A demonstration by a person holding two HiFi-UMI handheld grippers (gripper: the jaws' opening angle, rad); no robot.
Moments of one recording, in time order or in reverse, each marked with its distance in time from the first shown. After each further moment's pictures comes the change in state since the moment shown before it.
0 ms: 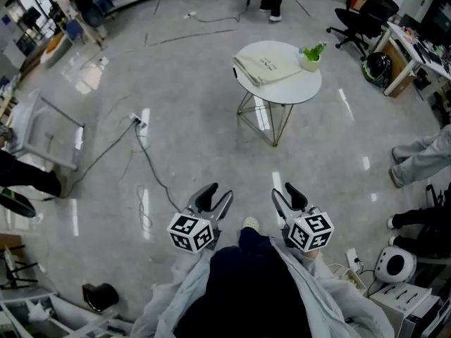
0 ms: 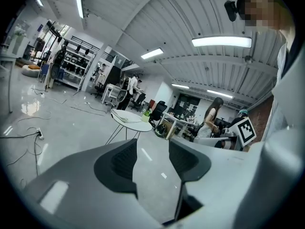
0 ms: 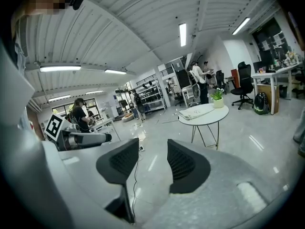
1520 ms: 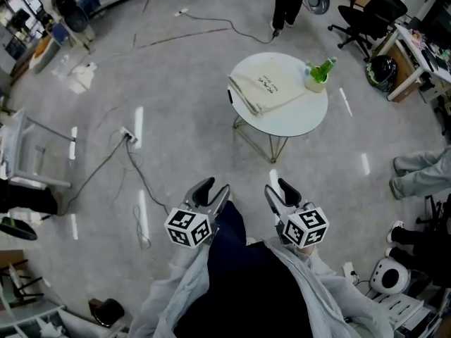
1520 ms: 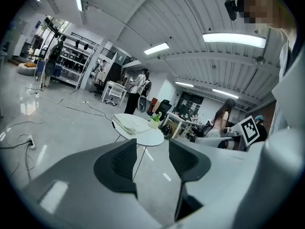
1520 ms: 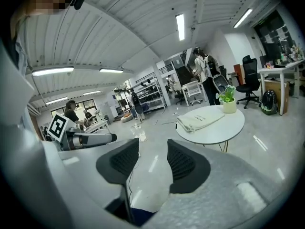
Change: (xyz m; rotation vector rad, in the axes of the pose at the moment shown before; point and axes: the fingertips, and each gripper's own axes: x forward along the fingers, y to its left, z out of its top) left arm 0.151 0.106 0.088 -0.010 0.030 0.006; right arm 0.157 -0.081 0.087 0.020 0.026 0.022
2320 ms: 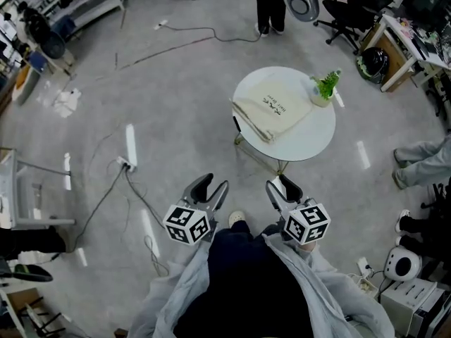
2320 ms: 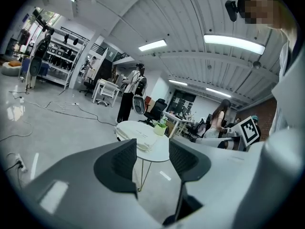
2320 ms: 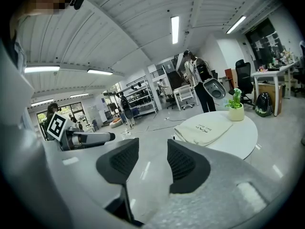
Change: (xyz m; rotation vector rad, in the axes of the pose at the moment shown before) left arm 0.067 0.119 0.088 0.048 0.038 -0.111; right arm 0.127 -0.013 0.063 0.037 -0.055 -0.123
